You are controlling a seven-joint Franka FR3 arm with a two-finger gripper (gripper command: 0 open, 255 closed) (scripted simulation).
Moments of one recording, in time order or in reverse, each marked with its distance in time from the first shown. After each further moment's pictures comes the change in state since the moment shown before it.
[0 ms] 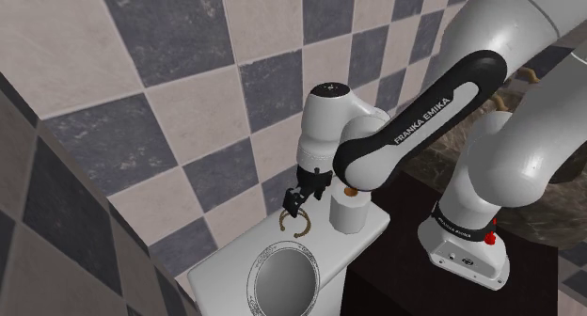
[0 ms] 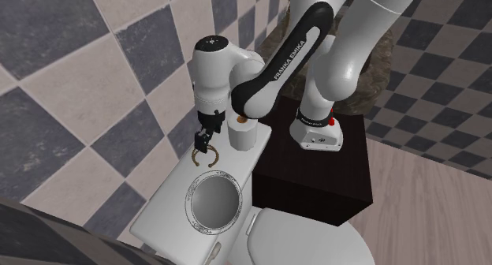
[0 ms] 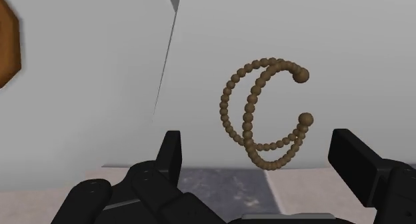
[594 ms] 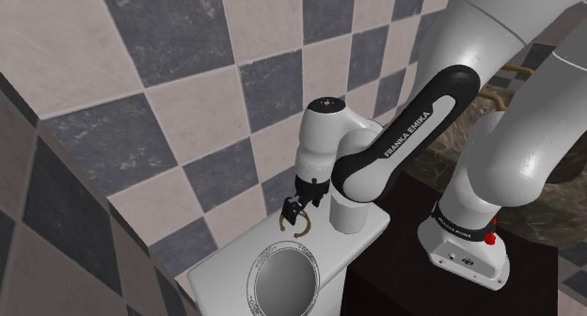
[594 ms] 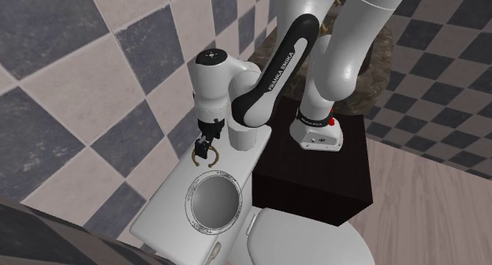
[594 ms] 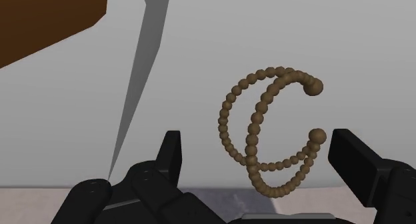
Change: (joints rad) arm -0.032 0.111 0.037 -0.002 -0.045 0.112 0.037
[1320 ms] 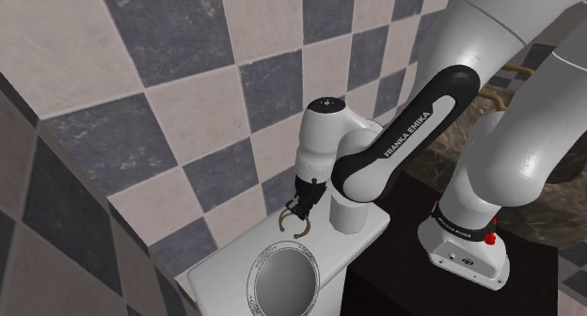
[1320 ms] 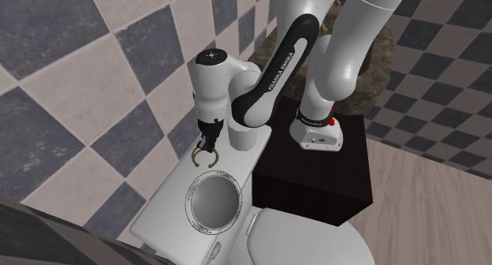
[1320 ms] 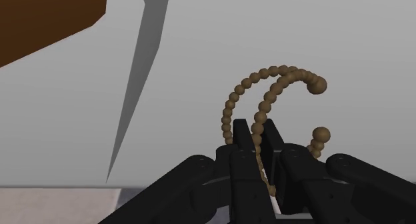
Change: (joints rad) arm 0.000 0.000 0.000 0.000 0.000 0.001 0.000
